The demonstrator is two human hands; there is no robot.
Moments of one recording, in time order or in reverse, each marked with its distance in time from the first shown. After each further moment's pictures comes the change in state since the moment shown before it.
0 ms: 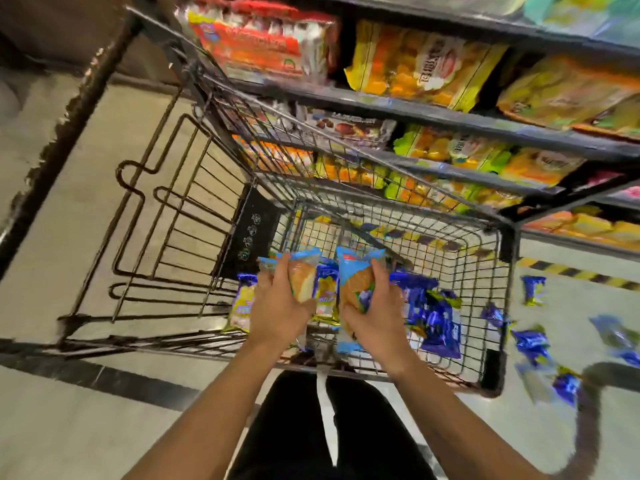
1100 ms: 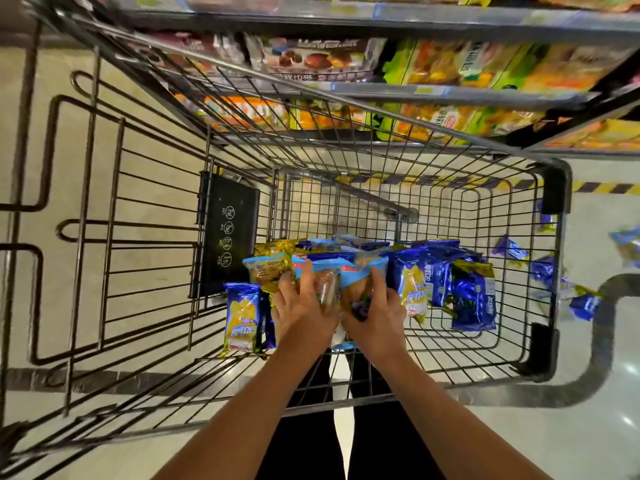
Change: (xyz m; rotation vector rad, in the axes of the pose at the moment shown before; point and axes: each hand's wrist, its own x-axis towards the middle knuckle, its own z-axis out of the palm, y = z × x) left_hand 0.057 -0.026 0.073 0.317 -0.228 -0.037; right_hand 0.040 0.059 0.078 -0.128 0.024 0.300
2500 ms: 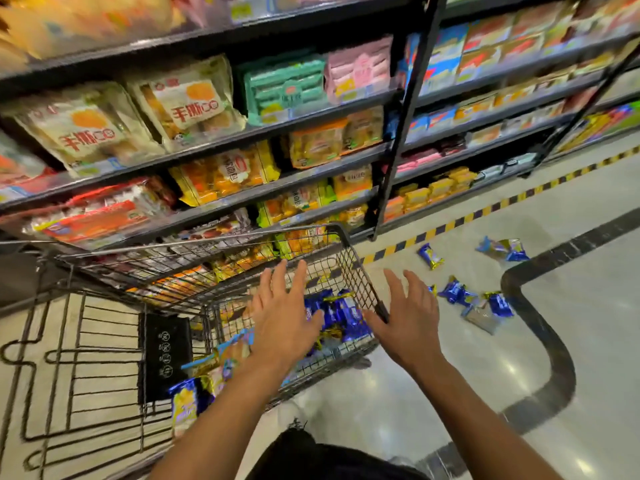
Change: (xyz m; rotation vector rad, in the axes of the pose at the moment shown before) left_hand -0.213 0.164 -0.039 0.366 0.322 0.802; right_hand -0.177 0.118 -0.234 -0.096 0.701 -0.115
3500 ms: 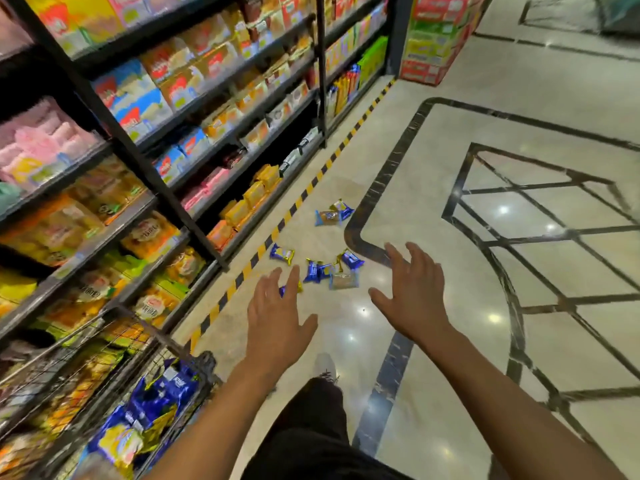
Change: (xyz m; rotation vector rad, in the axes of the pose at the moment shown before) left_hand -0.037 0.354 0.146 0.056 -0.199 0.609; right_hand -0.090 0.357 -0.176 -0.132 0.248 0.484
